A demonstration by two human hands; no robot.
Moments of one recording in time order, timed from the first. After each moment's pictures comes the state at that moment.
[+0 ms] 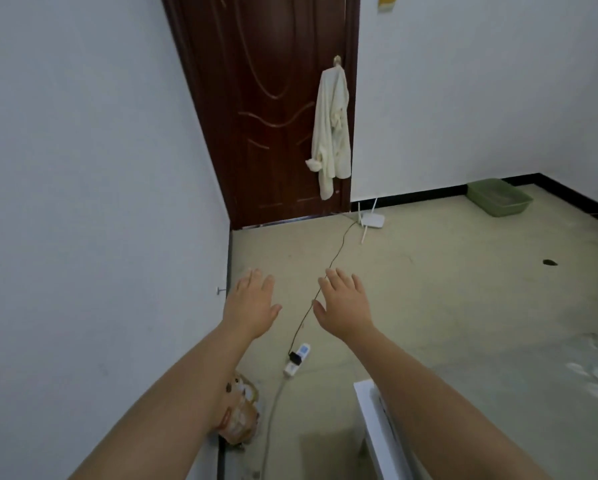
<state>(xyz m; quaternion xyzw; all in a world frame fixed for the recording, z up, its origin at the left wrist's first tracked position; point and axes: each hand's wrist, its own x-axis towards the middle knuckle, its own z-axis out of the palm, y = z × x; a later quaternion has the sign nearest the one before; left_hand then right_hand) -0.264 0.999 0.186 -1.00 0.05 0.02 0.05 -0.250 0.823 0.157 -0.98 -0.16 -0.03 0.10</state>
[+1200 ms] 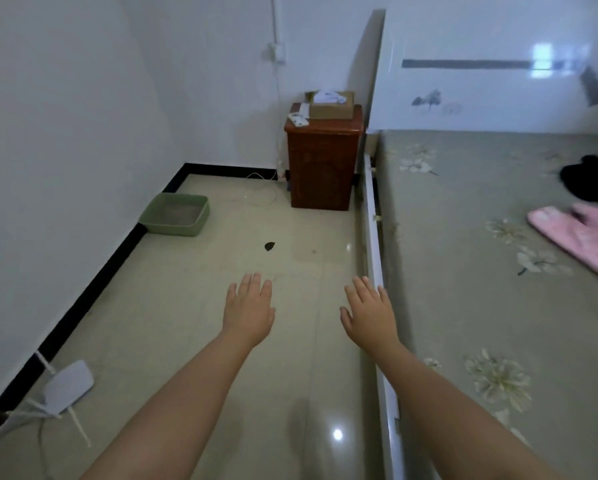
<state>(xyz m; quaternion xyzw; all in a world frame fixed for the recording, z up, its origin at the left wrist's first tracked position) 0.337 0.277 0.115 -0.79 0.60 0.06 0.08 0.141 0.208 0.092 -0.87 0.47 -0.11 0.00</state>
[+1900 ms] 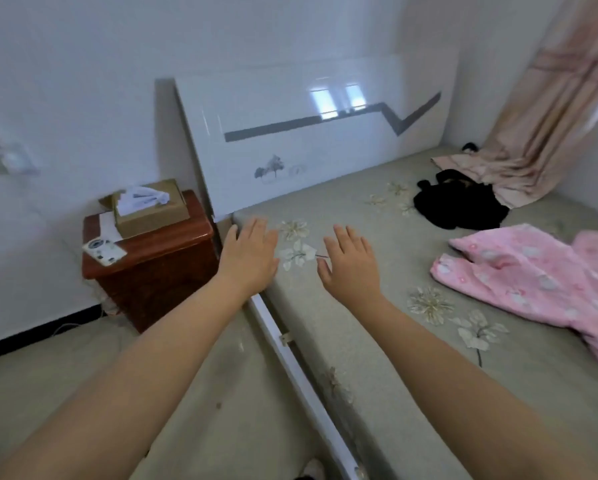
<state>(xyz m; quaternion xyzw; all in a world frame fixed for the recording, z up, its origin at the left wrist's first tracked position) 0.324 -0.414 0.212 -0.51 0.86 -0.09 -0.03 0.160 -0.357 0.187 -0.69 0.68 -0.22 -0.13</state>
